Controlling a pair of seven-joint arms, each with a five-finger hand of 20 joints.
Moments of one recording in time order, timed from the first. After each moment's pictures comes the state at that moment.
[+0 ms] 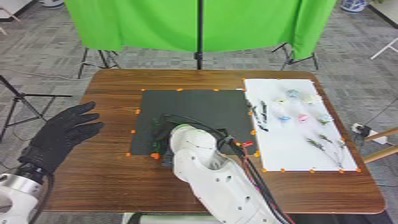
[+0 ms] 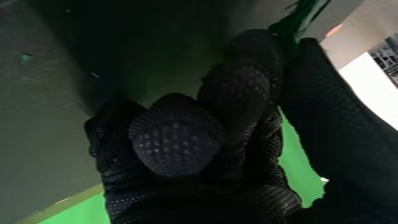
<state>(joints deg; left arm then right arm) 133.4 -55.2 -114.0 -126.4 41.2 -3.0 -2.9 -72.0 -92.1 46.8 -87.3 -128.6 -21.4 40.5</state>
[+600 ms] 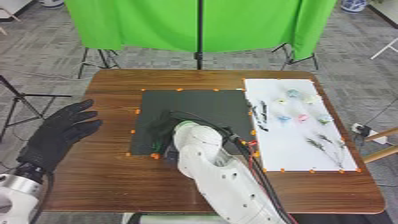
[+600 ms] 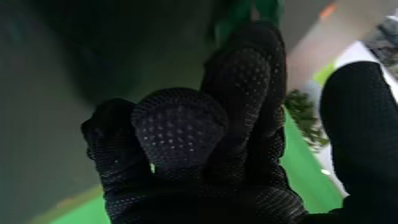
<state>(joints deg) 134.5 -56.5 -114.4 -127.1 41.5 -2.4 1.0 -72.5 -91.3 49.8 -89.5 -128.0 -22.7 36.1</state>
